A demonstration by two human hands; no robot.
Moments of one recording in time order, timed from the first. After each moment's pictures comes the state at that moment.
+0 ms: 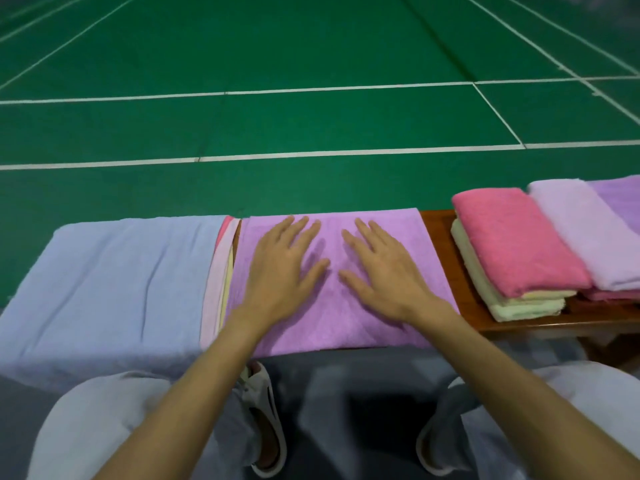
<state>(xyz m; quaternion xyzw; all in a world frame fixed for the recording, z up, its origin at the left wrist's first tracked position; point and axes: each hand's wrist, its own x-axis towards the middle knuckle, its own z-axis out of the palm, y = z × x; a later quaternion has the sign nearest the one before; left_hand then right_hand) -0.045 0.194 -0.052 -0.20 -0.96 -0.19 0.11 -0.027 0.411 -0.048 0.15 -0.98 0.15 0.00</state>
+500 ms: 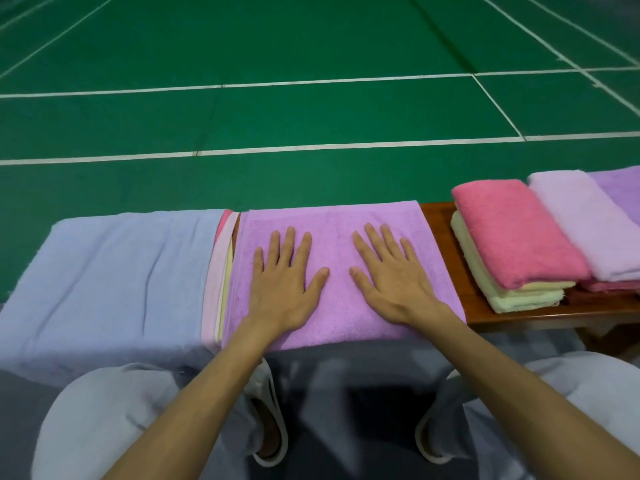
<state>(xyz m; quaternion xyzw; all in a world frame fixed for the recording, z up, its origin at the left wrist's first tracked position) -0.032 0.197 -0.094 -0.11 -0.99 -0.10 -0.02 -0.023 0.426 -0.086 0.11 -0.99 0.09 -0.03</state>
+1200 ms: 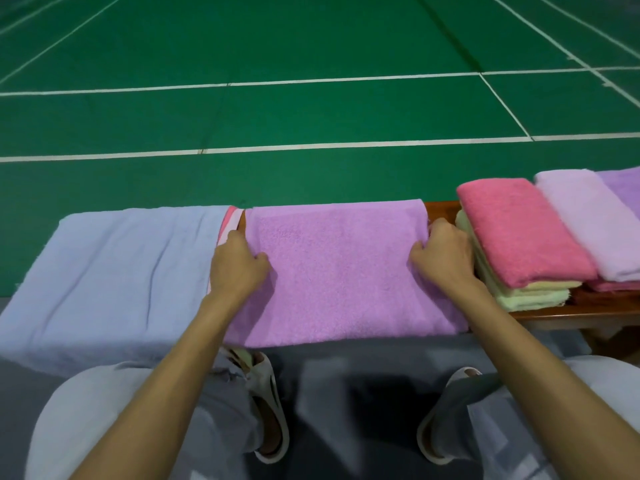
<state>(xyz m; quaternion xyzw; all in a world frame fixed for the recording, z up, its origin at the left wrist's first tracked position) -0.049 0.152 -0.049 0.13 -0.94 -0.31 0.02 -0.045 0.468 -0.052 -0.16 -0.96 0.22 0.07</state>
